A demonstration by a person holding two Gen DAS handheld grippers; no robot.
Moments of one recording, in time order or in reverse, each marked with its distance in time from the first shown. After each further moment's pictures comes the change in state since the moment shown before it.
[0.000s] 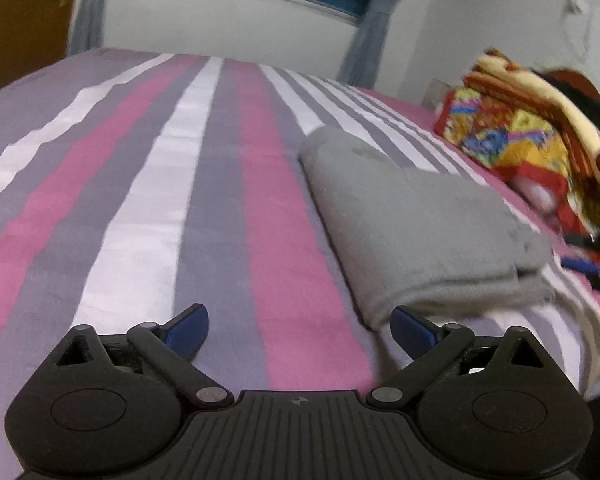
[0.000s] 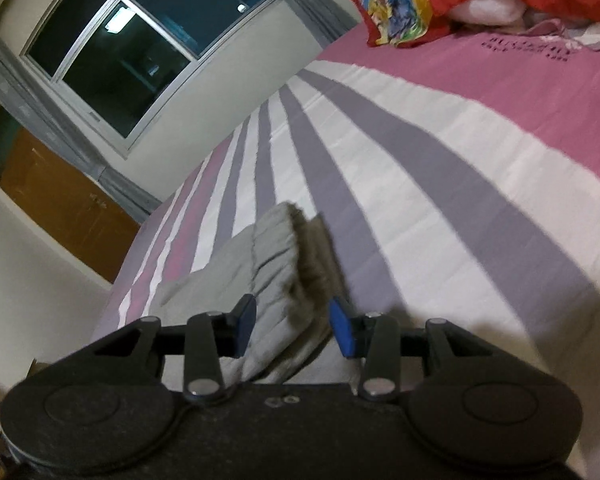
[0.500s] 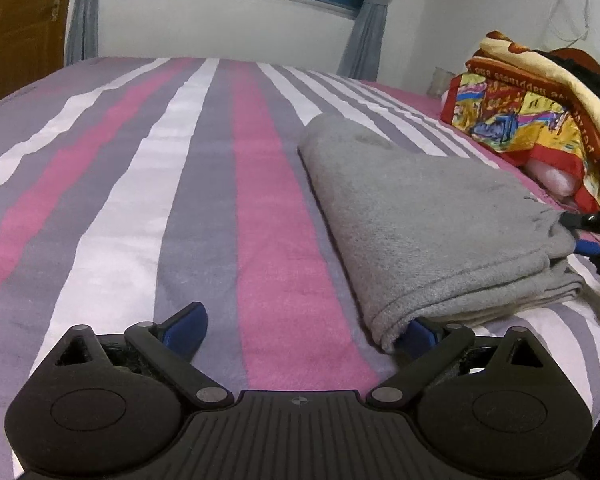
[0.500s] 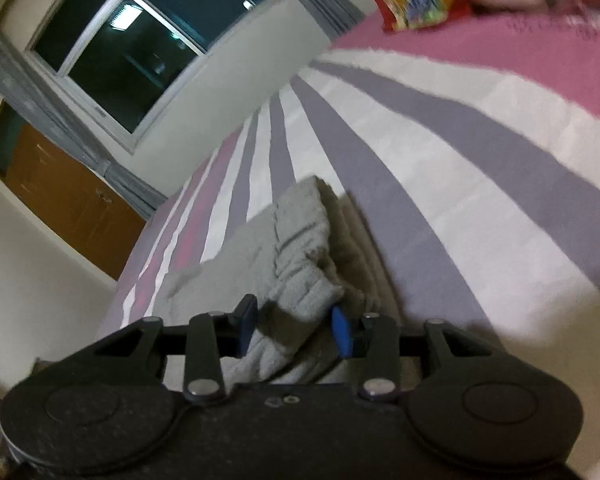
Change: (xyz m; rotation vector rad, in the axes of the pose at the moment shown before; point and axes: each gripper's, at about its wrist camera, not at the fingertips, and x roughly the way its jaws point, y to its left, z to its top) left arm 0.032 -0.006 0.005 0.027 -0.003 0.046; right arm 0.038 0.025 -0.024 -0.038 -0.021 -0.019
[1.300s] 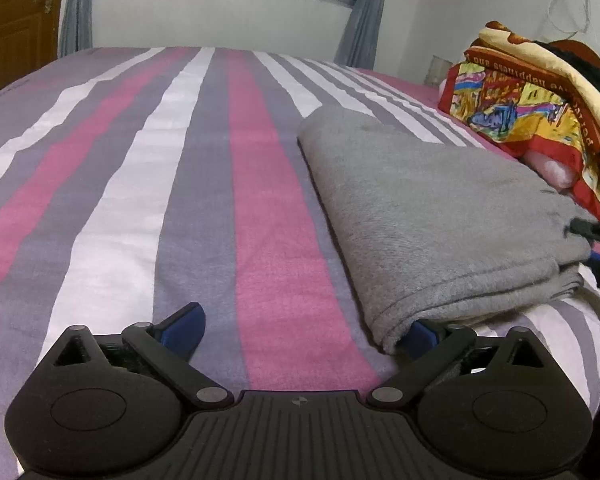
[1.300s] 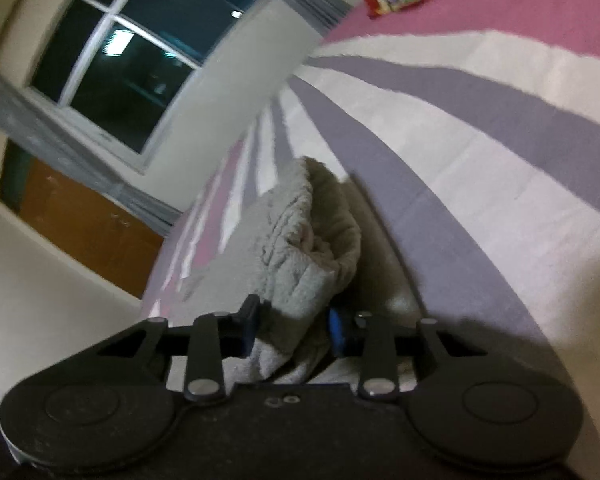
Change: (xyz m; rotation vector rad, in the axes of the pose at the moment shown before) left arm 0.006 0.000 0.007 0.008 0.046 -0.010; right arm -0.017 -0.022 -0.020 0.145 -0.013 0.098
